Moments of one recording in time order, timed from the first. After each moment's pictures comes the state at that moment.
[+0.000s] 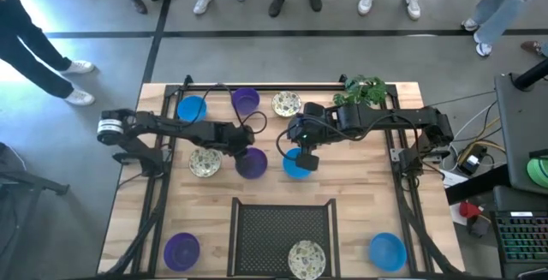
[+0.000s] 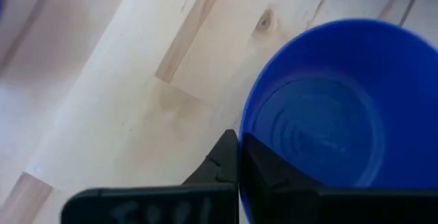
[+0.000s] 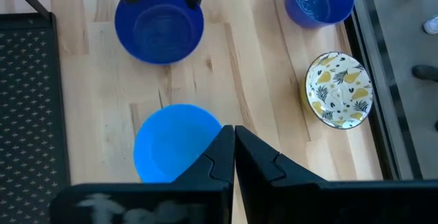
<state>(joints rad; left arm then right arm) 0.14 1.51 0.87 -0.47 -0.13 -0.33 0.04 1.71 1.77 -1.13 0.26 0.13</state>
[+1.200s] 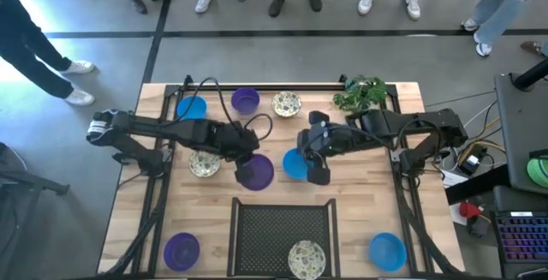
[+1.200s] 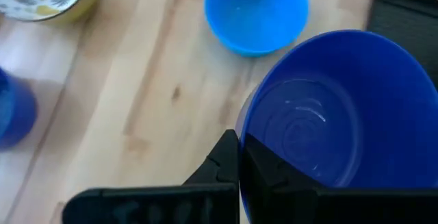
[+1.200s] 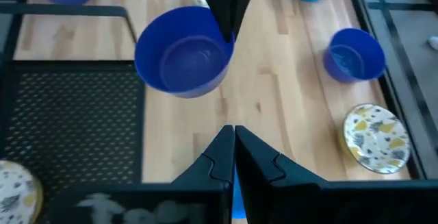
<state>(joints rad) -0.07 1.43 1.27 -0.83 -0.16 -0.33 0.17 1.60 1.78 -1.05 0.22 0.16</state>
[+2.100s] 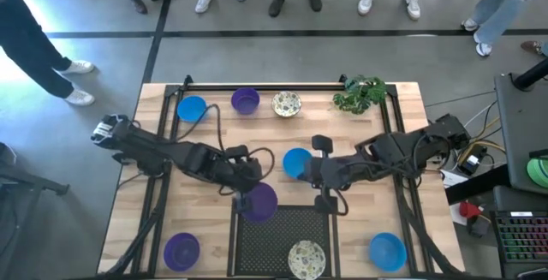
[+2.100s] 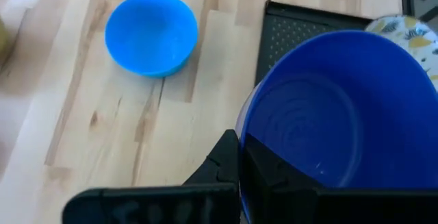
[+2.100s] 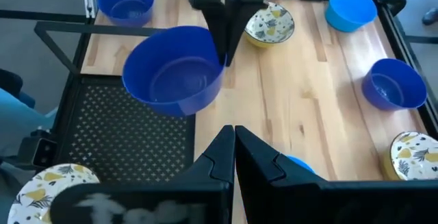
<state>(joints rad) -0.33 1.51 1.42 -0.85 -0.22 -0.42 0.39 1.60 1.78 -0.98 0.32 0.26</state>
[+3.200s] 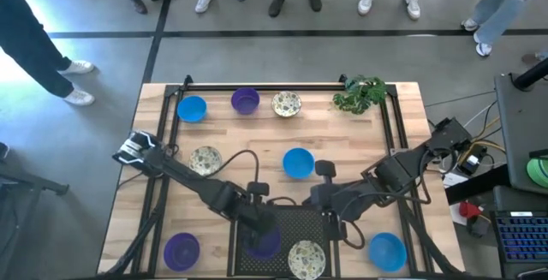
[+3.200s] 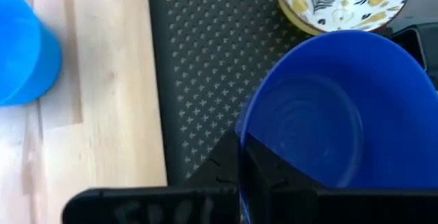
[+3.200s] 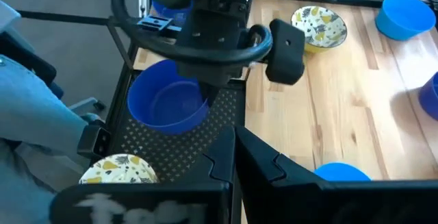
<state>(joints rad) -0.48 1.82 1.54 -0.77 -0.12 -0.30 0.55 1.61 1.70 -0.88 0.34 0.34</state>
